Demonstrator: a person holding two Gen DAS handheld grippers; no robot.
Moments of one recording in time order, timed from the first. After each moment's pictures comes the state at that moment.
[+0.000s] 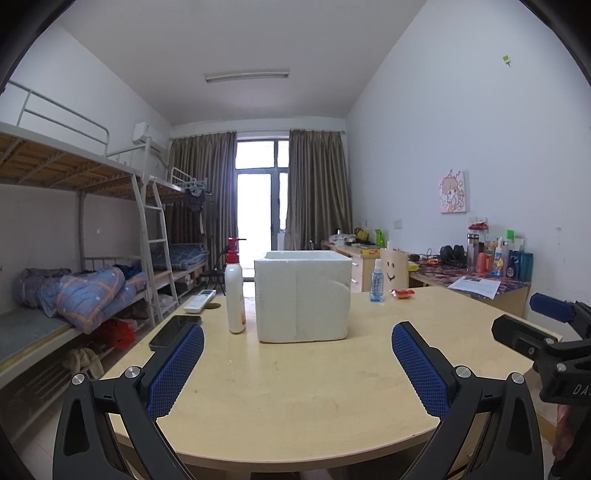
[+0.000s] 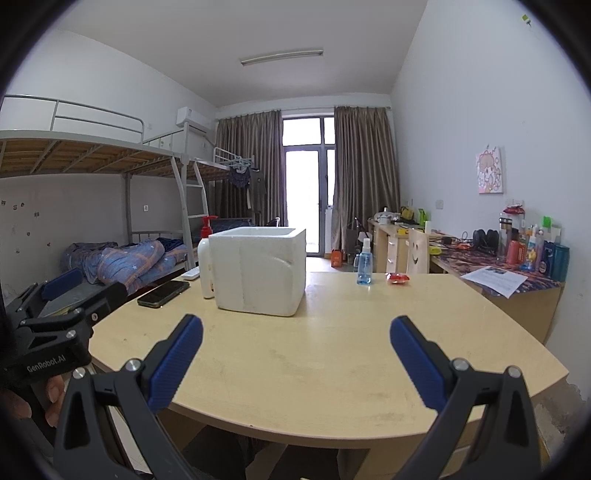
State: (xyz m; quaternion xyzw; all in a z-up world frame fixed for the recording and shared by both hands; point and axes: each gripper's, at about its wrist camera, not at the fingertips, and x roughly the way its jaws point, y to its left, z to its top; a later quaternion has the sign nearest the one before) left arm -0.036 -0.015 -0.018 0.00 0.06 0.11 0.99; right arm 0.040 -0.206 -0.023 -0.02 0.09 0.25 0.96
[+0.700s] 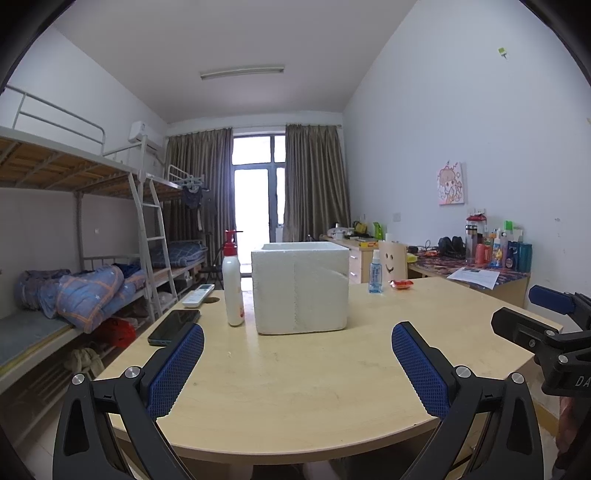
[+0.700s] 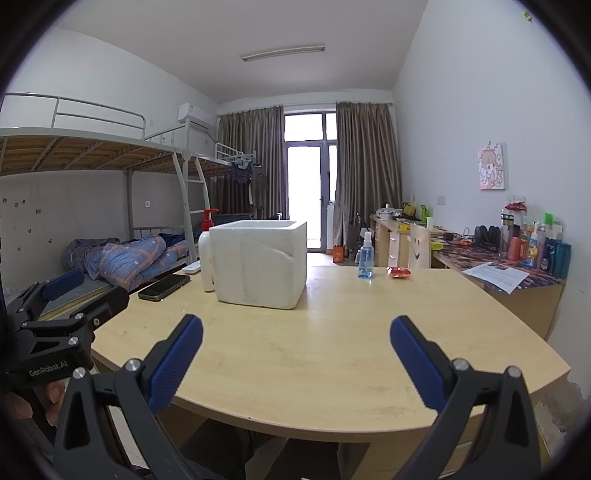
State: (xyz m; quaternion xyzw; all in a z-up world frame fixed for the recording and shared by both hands) left arm -0.035 -0.020 -0.021 0.00 0.07 0.11 0.99; right arm 0.040 -0.205 -0.028 -0.02 0.10 0.26 0.96
